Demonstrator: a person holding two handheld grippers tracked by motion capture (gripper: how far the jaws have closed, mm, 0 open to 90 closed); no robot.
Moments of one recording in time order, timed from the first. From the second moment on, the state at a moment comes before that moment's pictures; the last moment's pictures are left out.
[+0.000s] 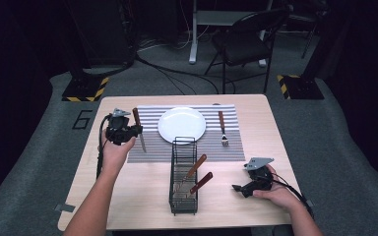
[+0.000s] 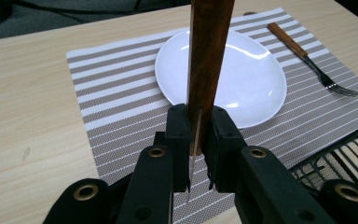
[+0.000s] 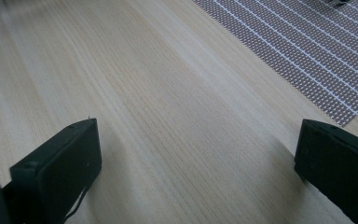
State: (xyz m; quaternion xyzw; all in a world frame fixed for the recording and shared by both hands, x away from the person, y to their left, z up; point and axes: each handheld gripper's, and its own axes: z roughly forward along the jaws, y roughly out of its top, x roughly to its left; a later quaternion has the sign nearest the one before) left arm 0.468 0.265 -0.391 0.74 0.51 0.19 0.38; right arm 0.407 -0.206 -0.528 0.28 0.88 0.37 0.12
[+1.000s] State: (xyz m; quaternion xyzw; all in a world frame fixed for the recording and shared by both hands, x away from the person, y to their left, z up) left arm 0.506 0.267 -0.427 0.72 0.54 0.19 0.40; right arm 0.408 -0.206 -0.528 0.28 0.88 0.37 0.12
